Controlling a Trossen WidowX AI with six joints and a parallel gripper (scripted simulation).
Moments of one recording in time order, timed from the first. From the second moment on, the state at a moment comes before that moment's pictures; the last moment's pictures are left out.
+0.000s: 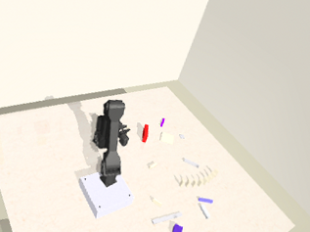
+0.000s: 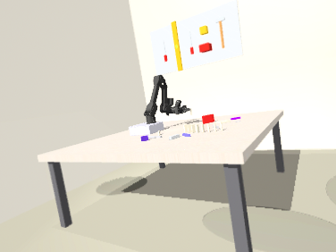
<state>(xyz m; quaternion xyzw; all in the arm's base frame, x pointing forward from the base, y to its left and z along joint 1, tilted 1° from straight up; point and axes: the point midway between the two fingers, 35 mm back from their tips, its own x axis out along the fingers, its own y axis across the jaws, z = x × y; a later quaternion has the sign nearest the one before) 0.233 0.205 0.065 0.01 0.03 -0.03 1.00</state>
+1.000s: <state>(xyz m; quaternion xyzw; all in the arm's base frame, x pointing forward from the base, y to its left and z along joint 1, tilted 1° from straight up) 0.237 0.203 0.024 0.01 0.05 -0.04 1.00</state>
